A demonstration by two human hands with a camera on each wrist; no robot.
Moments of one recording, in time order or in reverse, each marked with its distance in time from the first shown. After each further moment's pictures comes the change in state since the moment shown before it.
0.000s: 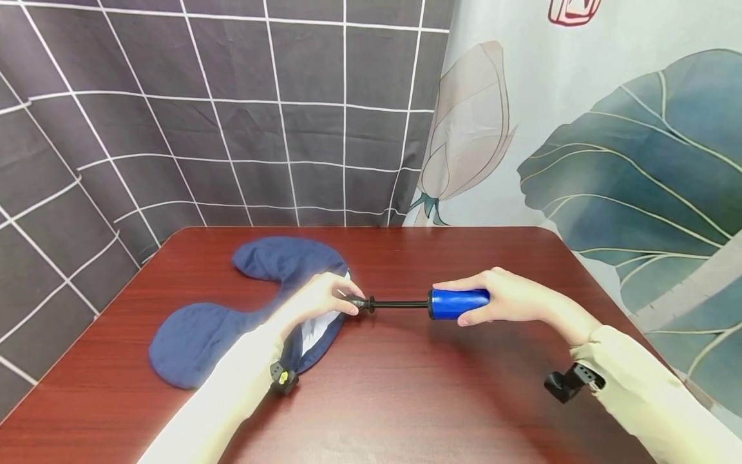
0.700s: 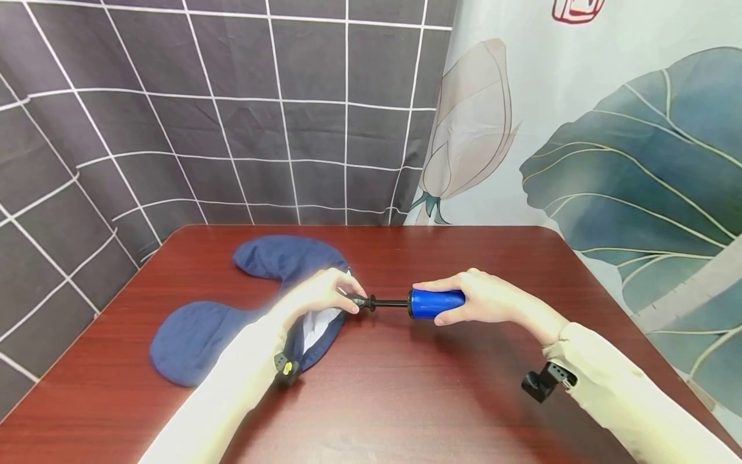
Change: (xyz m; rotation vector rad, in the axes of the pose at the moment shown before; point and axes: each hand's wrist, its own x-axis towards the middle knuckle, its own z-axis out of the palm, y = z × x) left_hand 0.008 0.003 -0.007 0.038 -0.086 -0.040; right_hand 0.026 -0.009 0.015 -0.031 0.016 0.019
